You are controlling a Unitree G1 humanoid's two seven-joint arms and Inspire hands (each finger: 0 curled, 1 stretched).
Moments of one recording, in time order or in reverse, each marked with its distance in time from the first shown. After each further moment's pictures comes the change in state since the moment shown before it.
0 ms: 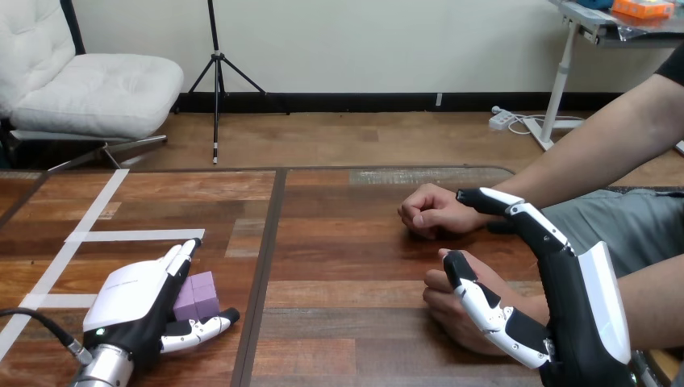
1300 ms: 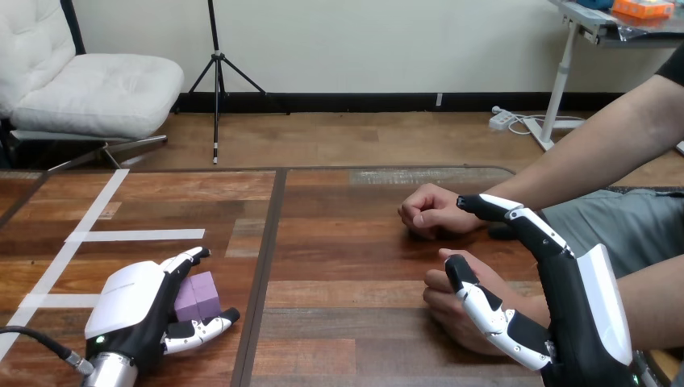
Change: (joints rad) left arm -0.018 -0.032 -0.001 0.113 -0.033 -0.118 0.121; right arm 0.006 -0.015 0.000 -0.004 0.001 0.023 0.007
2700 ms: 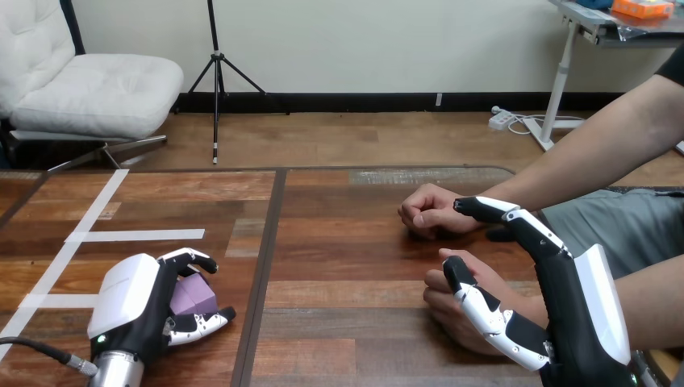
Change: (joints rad) left arm -0.009 -0.038 0.011 0.030 -0.082 -0.055 0.064; right arm 0.000 -0.001 0.000 -0.002 0.000 0.008 0.013
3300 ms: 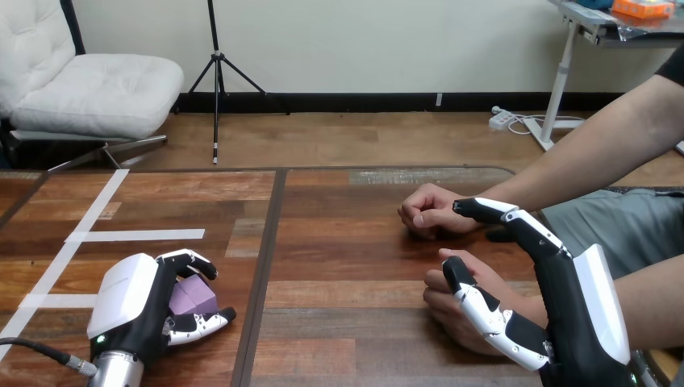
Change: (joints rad) left arm 0.000 0.000 0.000 0.004 -0.006 -0.009 -0.001; right arm 0.000 0.000 0.000 -0.004 0.000 0.005 0.005
